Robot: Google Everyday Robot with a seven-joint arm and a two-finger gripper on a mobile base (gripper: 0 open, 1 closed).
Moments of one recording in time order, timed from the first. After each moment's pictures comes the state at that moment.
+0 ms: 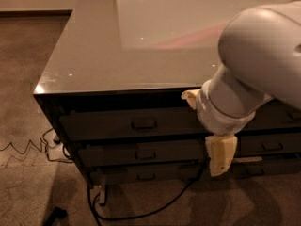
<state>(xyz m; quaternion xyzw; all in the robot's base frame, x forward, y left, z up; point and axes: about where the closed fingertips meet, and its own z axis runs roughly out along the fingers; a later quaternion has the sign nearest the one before) 0.408 -0.121 0.850 -0.78 0.62 -0.05 0.12</state>
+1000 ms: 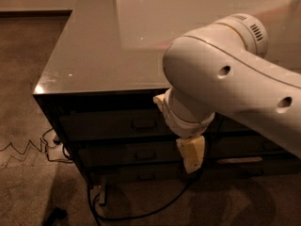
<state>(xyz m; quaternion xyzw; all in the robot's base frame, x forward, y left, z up) 0.423 -0.065 0.828 -0.82 0.56 -0.08 0.11</state>
